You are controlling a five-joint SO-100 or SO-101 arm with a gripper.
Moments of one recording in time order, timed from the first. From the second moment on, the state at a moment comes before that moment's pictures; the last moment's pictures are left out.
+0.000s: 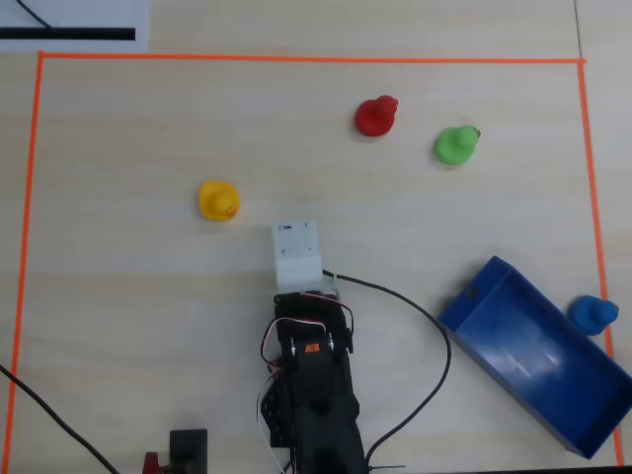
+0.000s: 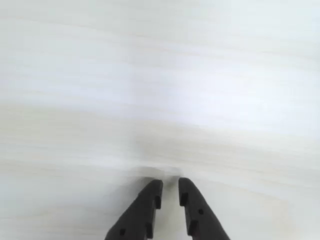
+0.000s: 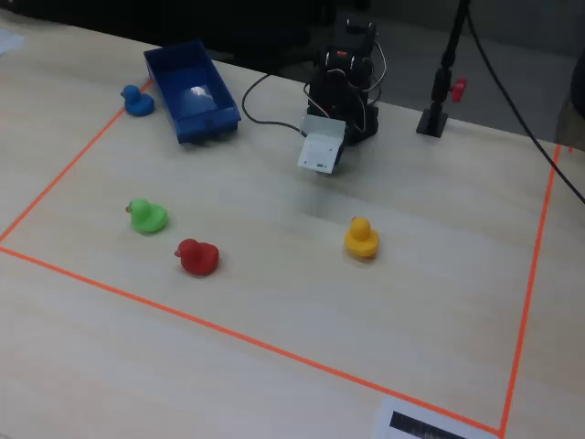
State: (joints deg) arm -2.4 189.6 177.5 76.4 -87.6
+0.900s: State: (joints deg) arm -2.4 189.6 177.5 76.4 -87.6
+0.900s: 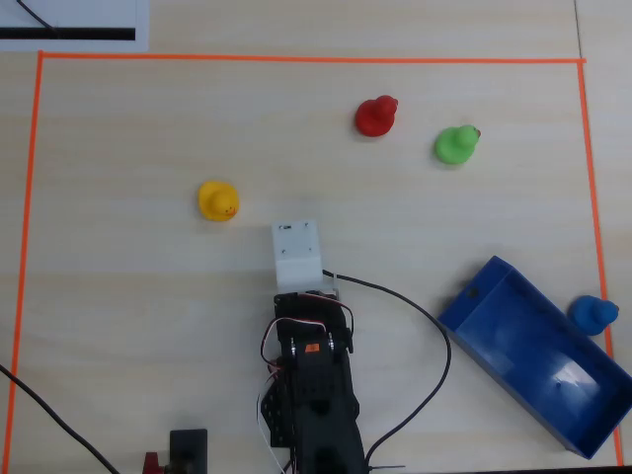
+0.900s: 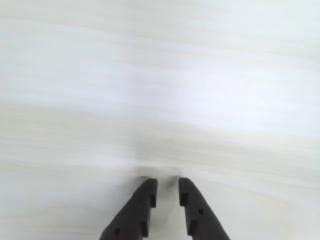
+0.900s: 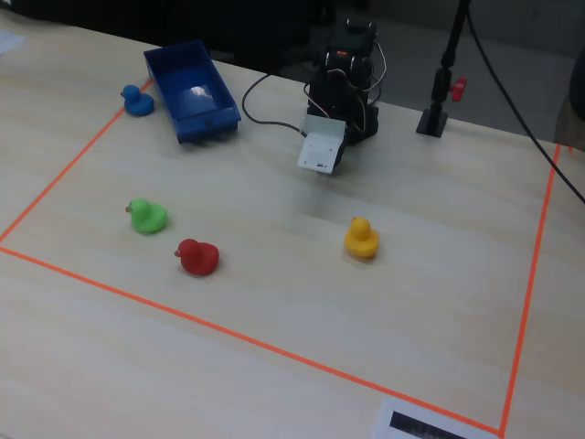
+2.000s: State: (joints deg) arm -2.4 189.6 177.5 76.4 -87.6
